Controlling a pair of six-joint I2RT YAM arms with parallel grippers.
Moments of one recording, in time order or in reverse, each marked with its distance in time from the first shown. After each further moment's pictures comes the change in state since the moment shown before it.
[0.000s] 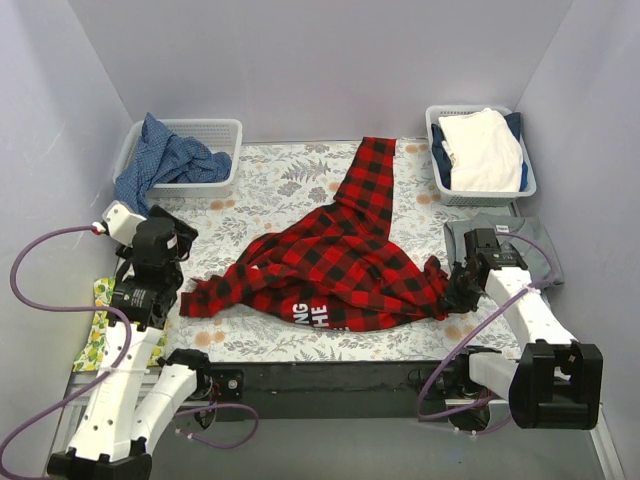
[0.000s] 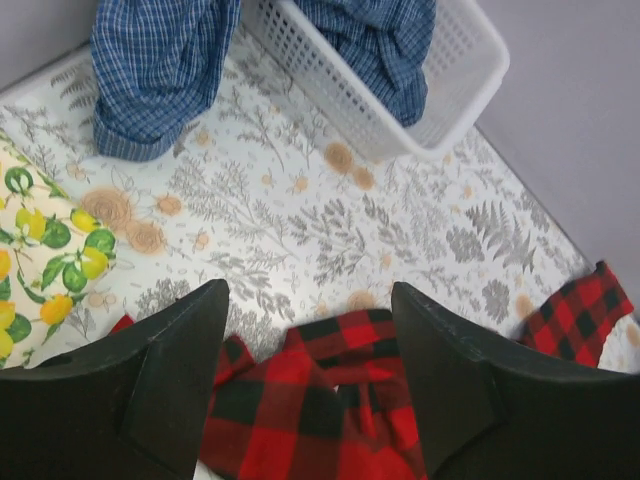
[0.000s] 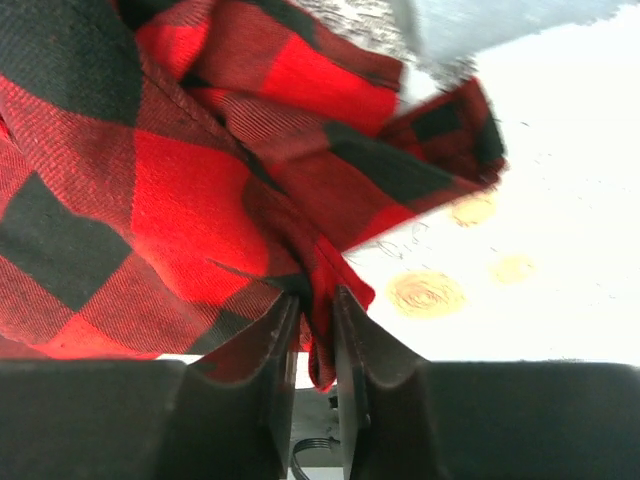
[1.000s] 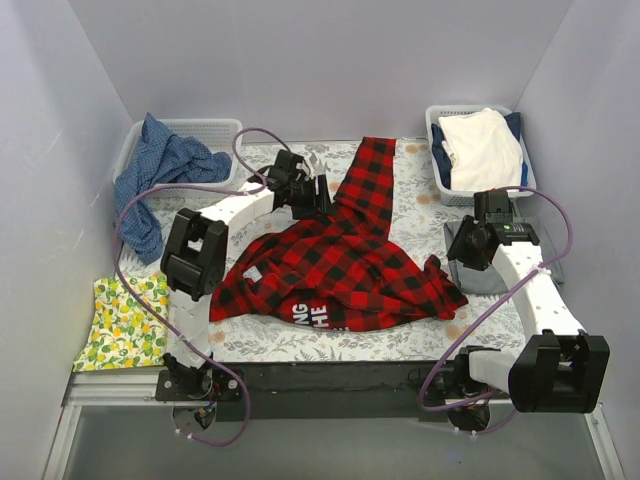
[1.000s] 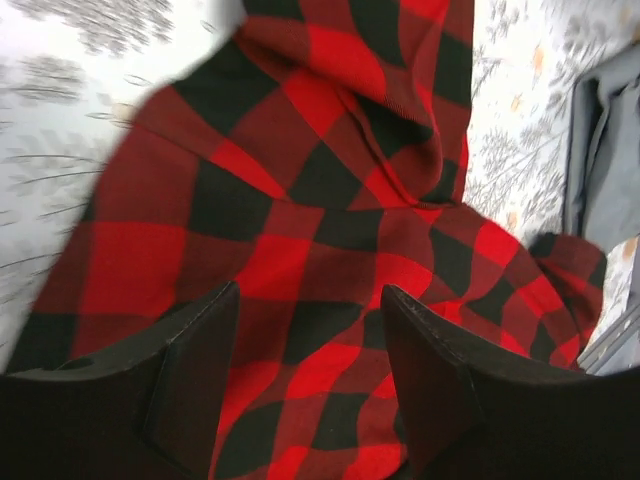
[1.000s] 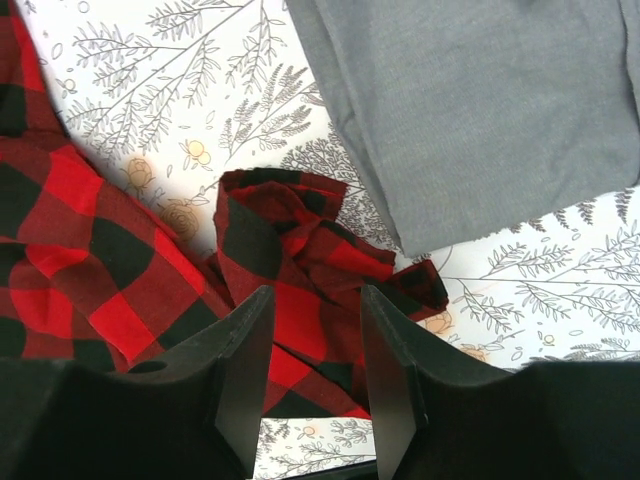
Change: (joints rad) left arm -0.283 1.317 0.648 0.304 0.916 0.275; right arm 0.002 0.062 0.288 0.051 0.181 -0.034
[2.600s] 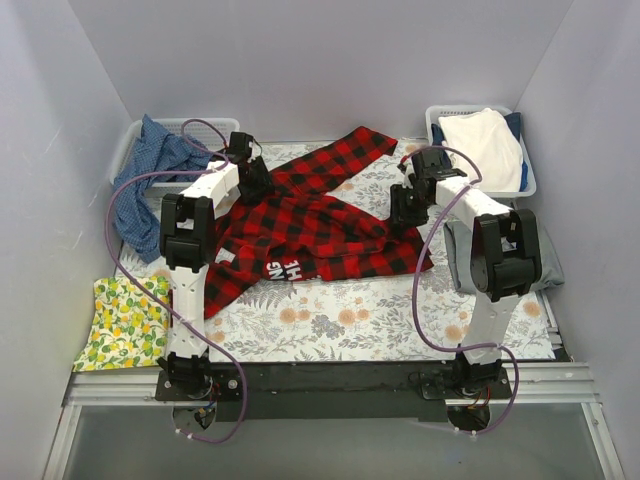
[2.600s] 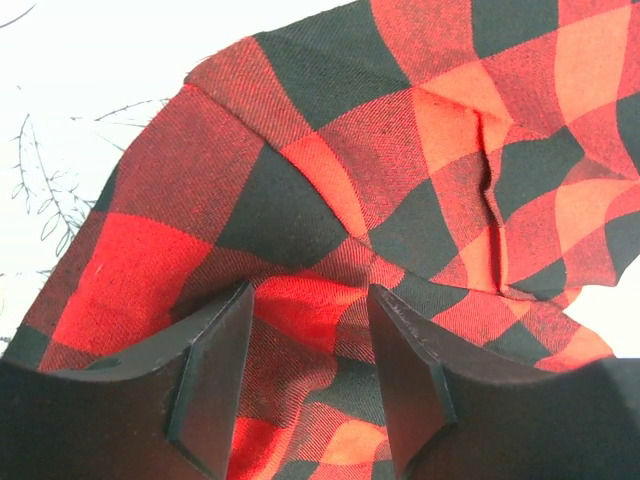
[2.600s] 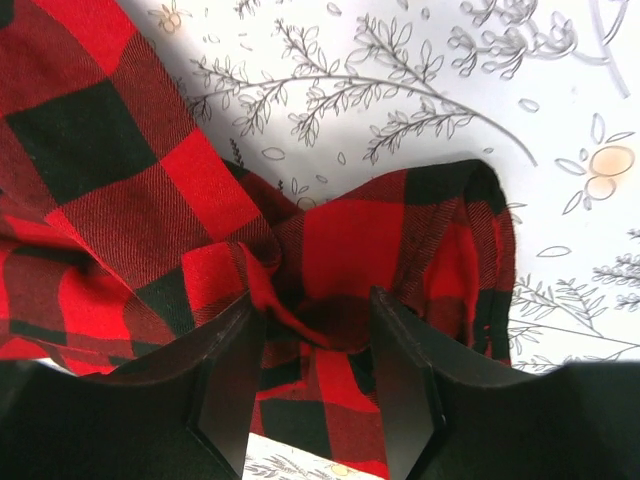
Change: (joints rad) left arm 0.283 0.308 0.352 -0.210 -0.274 -0.071; right arm 0.195 0.735 0.483 0.180 -0.327 -0.287
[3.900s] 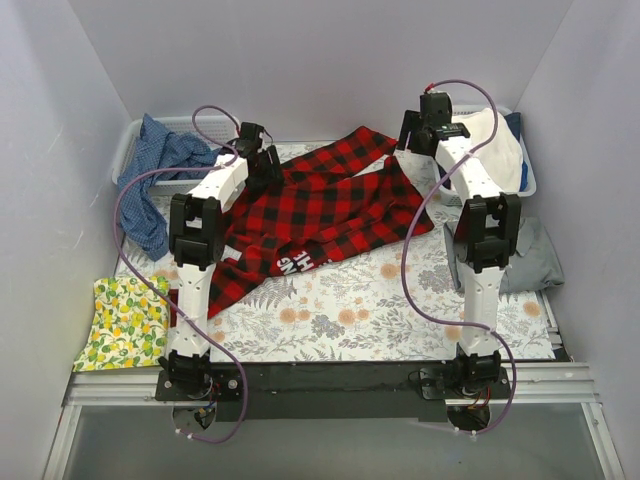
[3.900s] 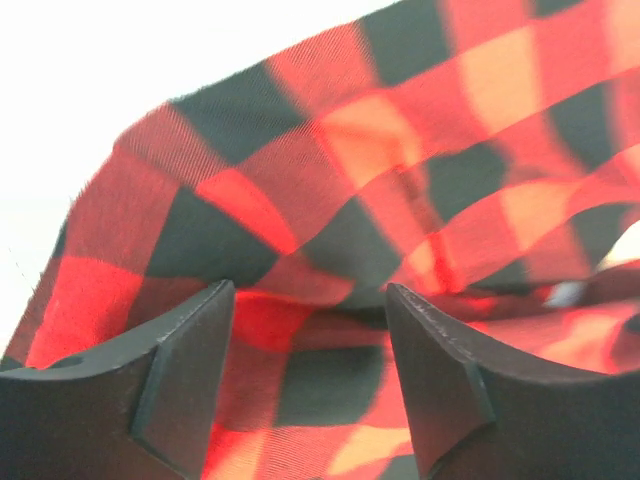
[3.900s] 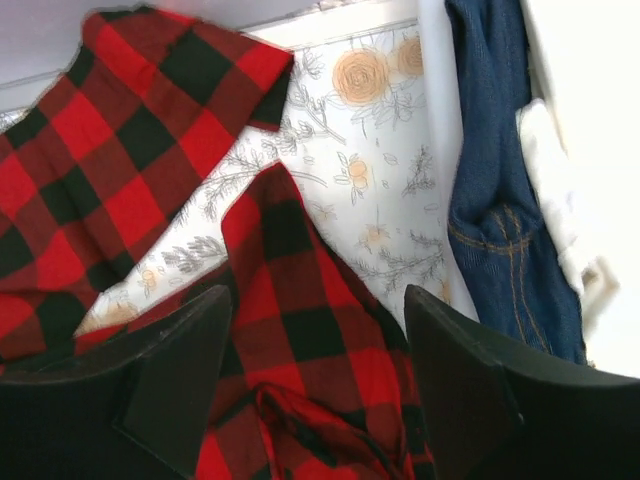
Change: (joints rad) left arm -0.043 0.066 0.164 -0.047 -0.042 0.118; right arm -0.045 0.323 0.689 0.073 0.378 0.135
